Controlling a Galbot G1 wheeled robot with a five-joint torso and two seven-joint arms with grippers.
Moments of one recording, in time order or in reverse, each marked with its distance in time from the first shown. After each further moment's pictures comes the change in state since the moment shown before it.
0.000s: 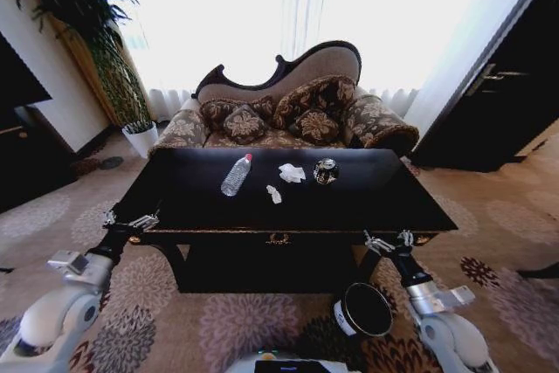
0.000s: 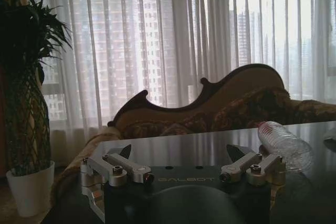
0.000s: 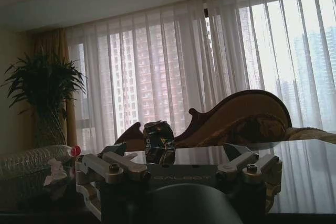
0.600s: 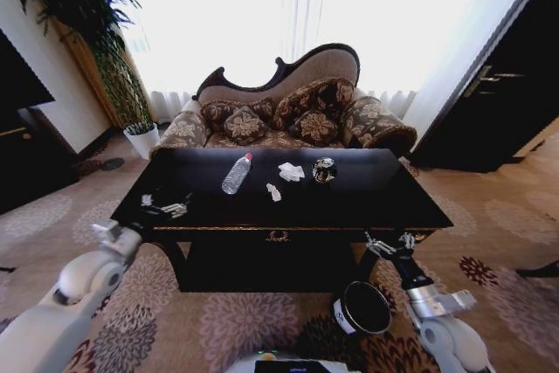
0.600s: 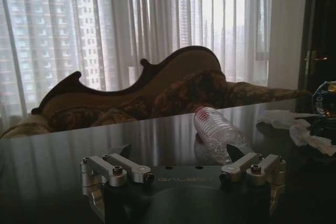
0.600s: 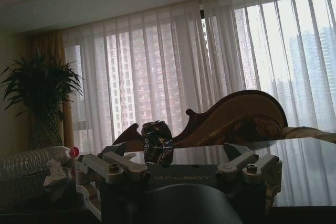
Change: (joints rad) left arm -0.327 0.206 0.371 0.108 -0.086 0.077 0.000; right arm -0.005 0.016 0.005 0.000 0.003 0.007 -0.002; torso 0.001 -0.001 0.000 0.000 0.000
